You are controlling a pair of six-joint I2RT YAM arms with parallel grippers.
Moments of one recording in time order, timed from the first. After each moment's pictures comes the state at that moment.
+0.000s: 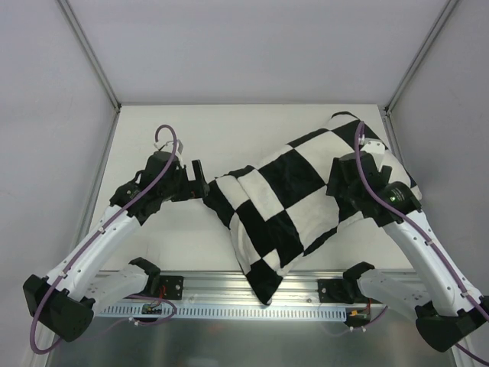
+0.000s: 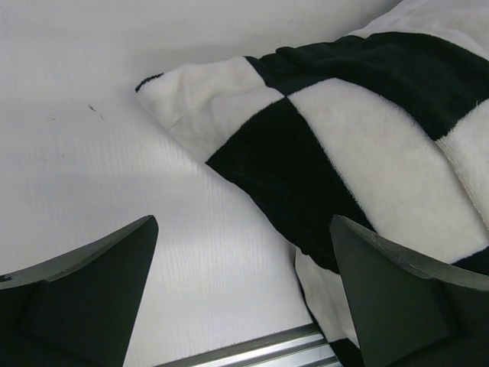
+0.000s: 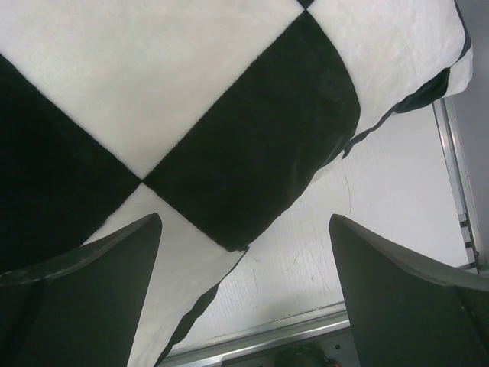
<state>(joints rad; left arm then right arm) -0.48 0.97 0.92 -0.68 -0.09 -0.53 0.51 0.96 1.16 -1.07 0.59 0.48</state>
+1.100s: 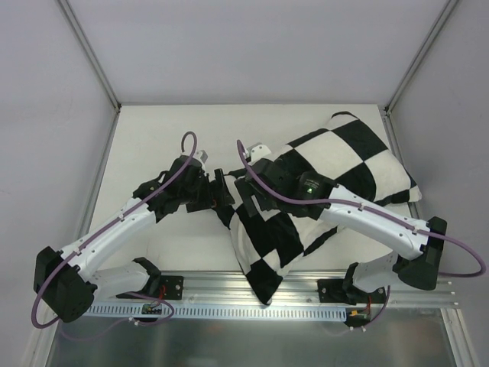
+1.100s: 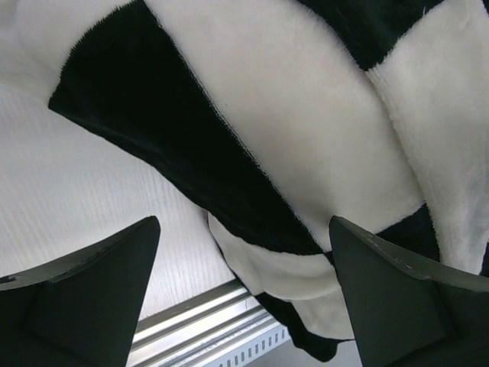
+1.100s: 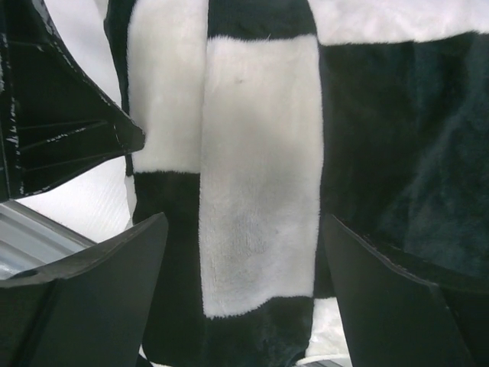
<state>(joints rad) -0.62 1.10 0.89 -0.60 0.10 -0.74 1.13 1.41 1.44 -0.91 0.45 0.39</state>
